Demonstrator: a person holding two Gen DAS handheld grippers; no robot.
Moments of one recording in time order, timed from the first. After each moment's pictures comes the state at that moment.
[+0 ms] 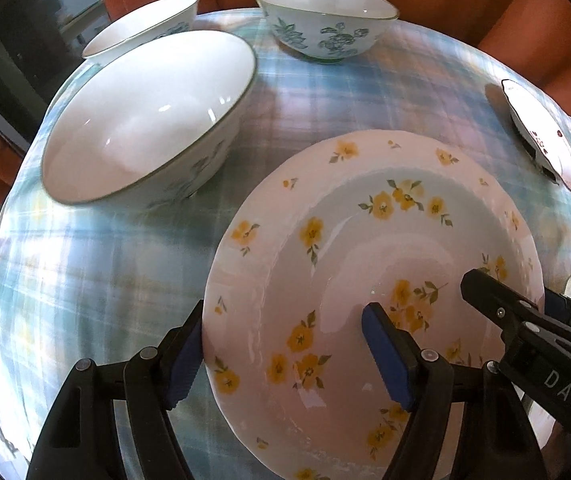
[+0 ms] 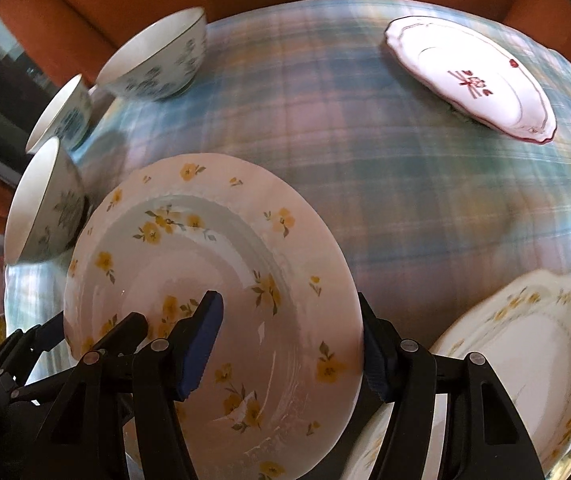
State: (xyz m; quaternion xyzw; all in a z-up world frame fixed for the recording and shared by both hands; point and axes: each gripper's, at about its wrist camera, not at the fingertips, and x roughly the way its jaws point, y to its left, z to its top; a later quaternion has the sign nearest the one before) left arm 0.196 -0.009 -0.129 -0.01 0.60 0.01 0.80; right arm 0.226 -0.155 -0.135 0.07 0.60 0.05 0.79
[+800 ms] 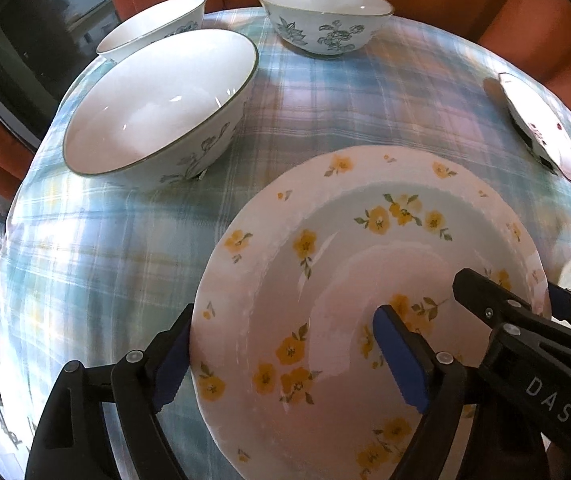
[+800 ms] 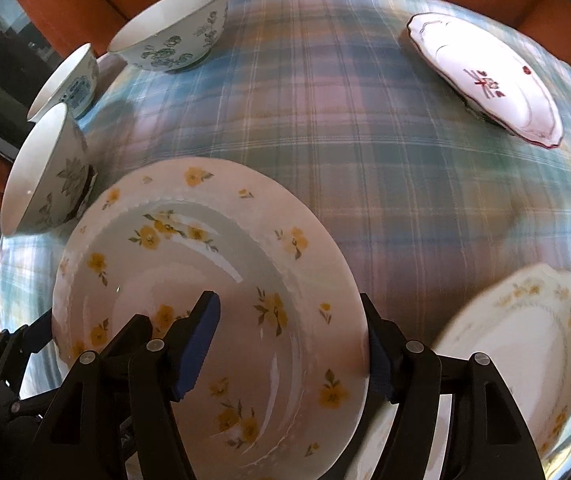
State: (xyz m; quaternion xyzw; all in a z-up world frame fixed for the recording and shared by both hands) left arm 0.175 -0.023 -0.116 0.00 0.60 0.02 0.80; right arm 0.222 -0.140 -0.129 0.04 0.62 0.05 0.78
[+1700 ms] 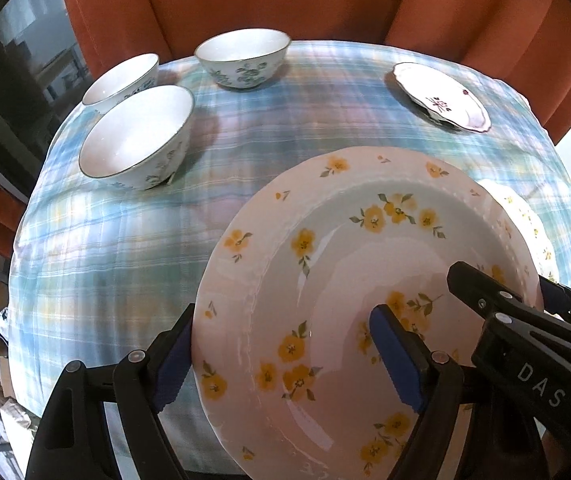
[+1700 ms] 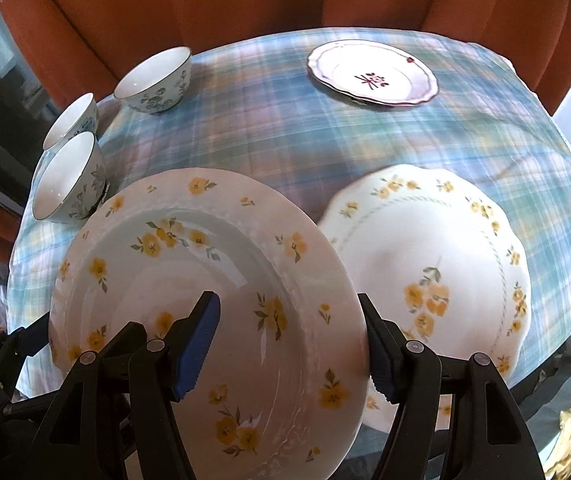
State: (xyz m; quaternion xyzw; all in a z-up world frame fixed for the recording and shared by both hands) left arm 0.103 -0.053 -0.069 0.04 0.55 -0.07 0.83; right arm 0.115 -0.181 -0.069 0.08 0.56 -0.02 0.82
